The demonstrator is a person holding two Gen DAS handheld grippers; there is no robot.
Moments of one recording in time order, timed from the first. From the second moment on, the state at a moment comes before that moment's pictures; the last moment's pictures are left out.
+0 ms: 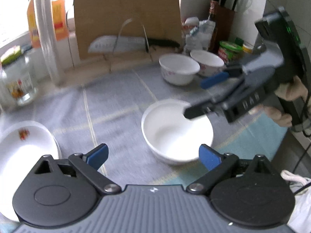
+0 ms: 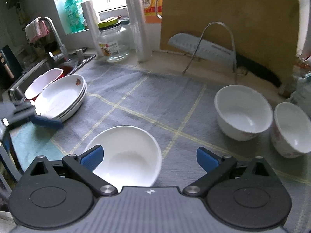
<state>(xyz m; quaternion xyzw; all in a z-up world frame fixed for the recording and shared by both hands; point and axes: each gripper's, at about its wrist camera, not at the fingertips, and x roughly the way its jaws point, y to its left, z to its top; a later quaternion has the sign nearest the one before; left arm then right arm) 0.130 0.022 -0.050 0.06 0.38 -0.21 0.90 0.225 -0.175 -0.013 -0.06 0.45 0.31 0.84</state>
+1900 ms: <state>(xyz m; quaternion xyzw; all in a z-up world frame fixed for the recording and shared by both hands) 0.370 -0.132 -0.074 0.03 0.44 -0.23 0.87 0.293 -0.239 -0.069 -0.10 0.38 0.20 0.90</state>
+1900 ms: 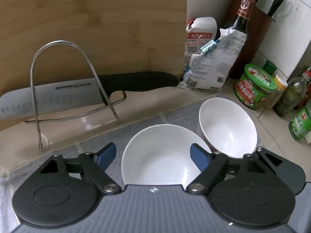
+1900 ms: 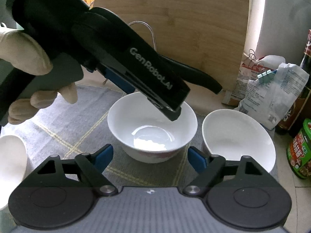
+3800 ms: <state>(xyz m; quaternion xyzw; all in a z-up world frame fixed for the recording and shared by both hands) 0.301 -0.106 -0.035 0.03 0.41 -0.22 0.89 0.248 -0.217 -0.018 -0.14 0.36 0.27 0.88</state>
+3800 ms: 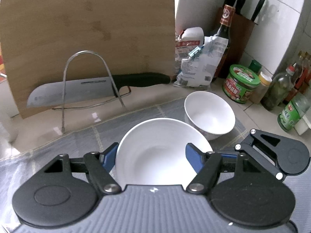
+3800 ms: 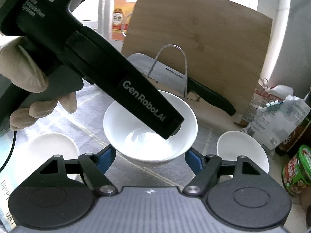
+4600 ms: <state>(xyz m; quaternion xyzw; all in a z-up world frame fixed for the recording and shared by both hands) 0.228 -0.052 -0.019 0.02 0.39 -0.20 0.90 0.195 -0.170 0.004 -0.16 0.36 0.30 0.87</state>
